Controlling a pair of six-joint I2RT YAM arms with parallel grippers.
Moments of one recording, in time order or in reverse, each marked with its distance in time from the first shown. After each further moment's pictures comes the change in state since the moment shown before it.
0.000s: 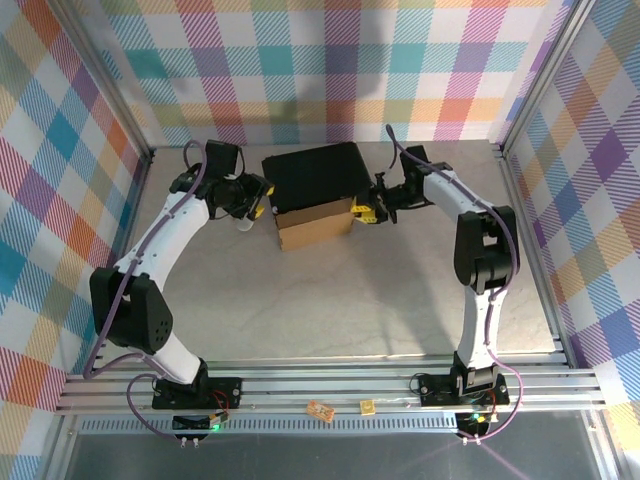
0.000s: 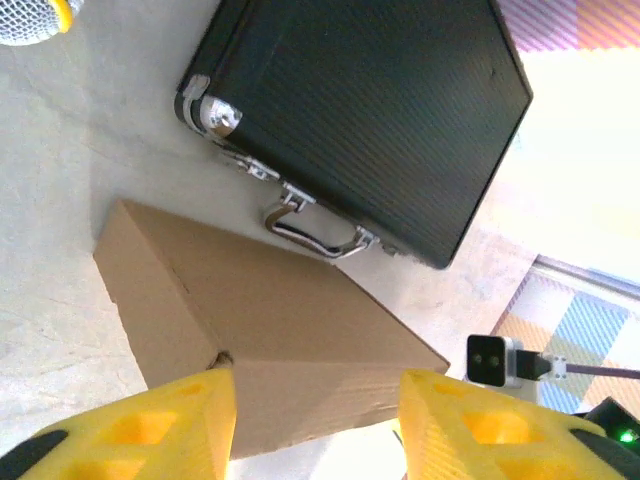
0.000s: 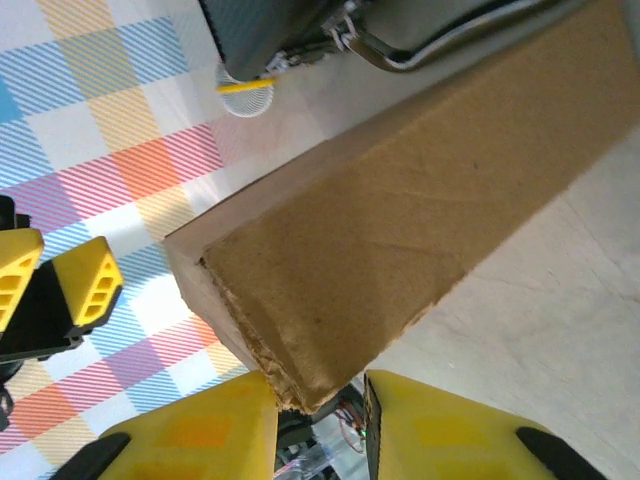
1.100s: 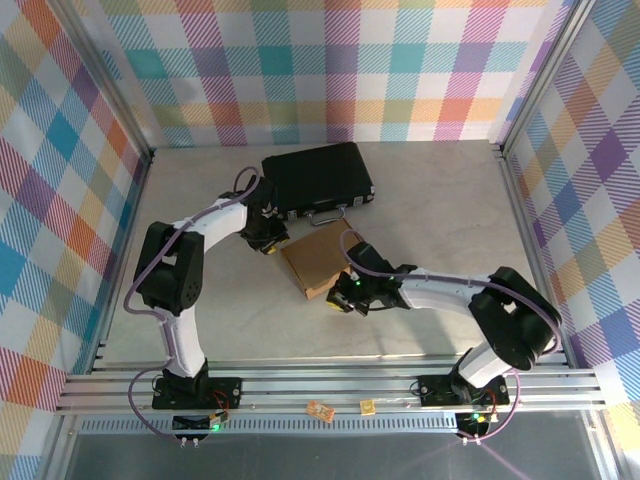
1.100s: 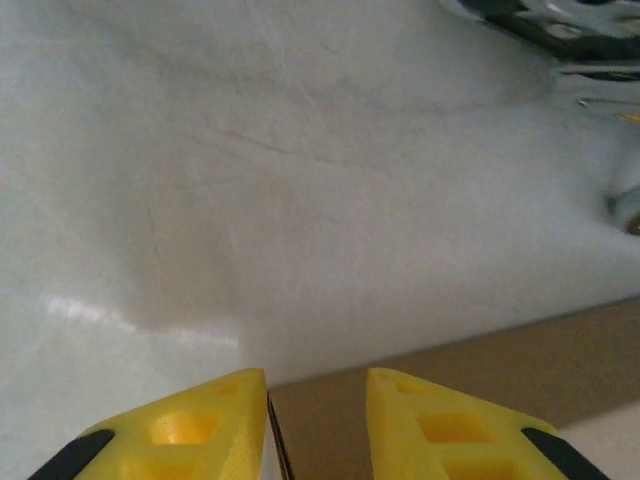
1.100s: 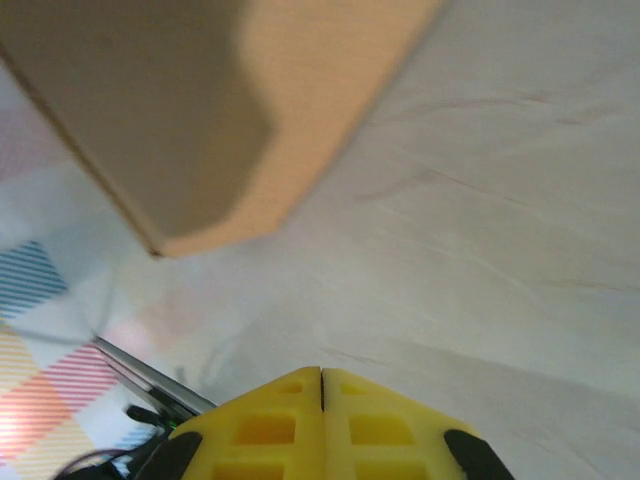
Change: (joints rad) left arm -0.074 0.335 -0.103 0.064 -0.087 0.296; right arm 0.605 -0.502 -0.911 0.784 0.648 0.756
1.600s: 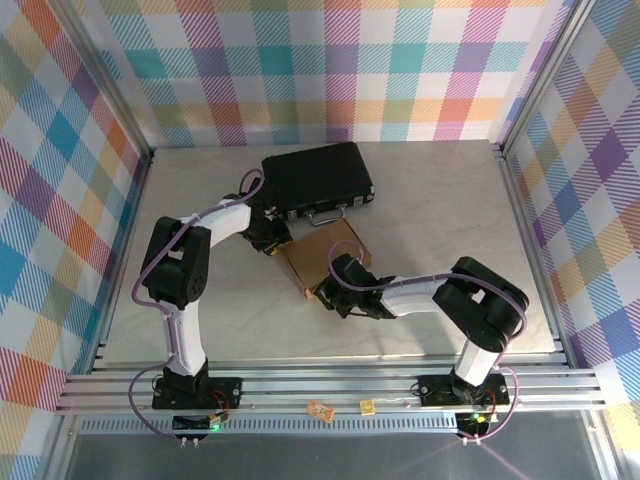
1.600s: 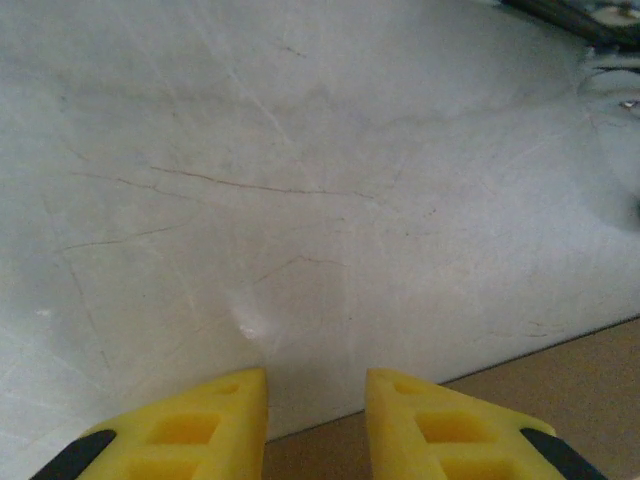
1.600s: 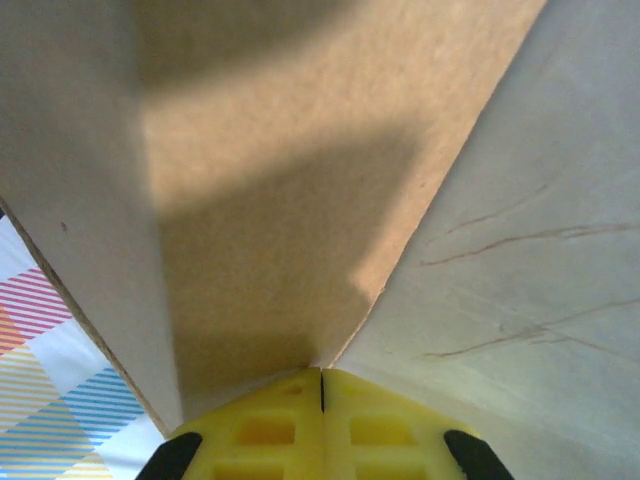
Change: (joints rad) left arm 0.002 0.053 0.008 0.039 0.049 0.049; right arm 0.101 0.169 -0.015 0.292 0.228 0.299
